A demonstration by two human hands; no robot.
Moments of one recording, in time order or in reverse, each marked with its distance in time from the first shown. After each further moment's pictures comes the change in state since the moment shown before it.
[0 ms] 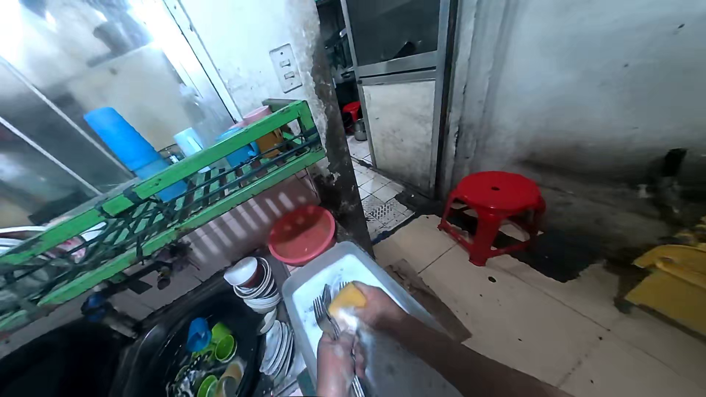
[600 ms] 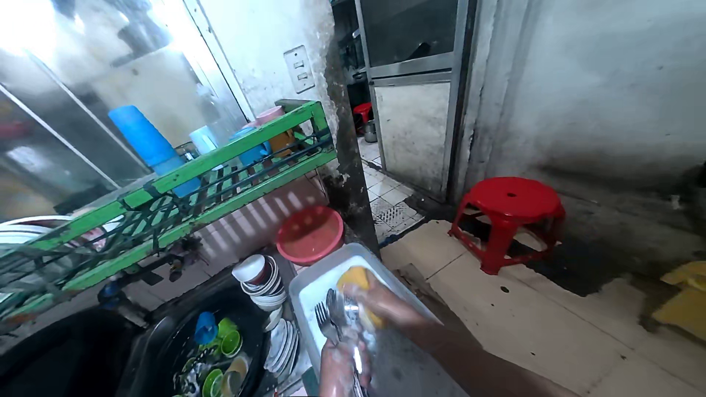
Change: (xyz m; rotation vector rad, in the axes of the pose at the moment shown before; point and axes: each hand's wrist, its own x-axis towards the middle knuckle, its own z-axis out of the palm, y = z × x) left_hand -0.007 -0.001 -0.010 -0.159 -0.085 -0.038; right_hand 0.019 0.002 0.006 0.335 0.088 0.130
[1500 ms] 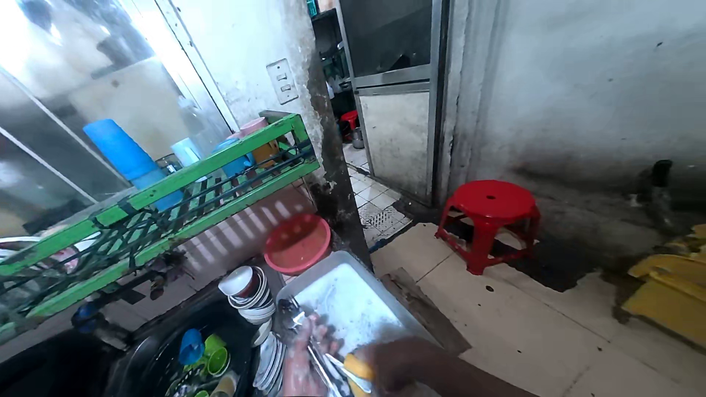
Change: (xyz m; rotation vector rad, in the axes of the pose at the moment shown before) left_hand 0.037 0.011 -0.023 -0.364 -0.033 0.095; right_hand -0.034 0.026 -0.008 -0.795 -0.728 0.011
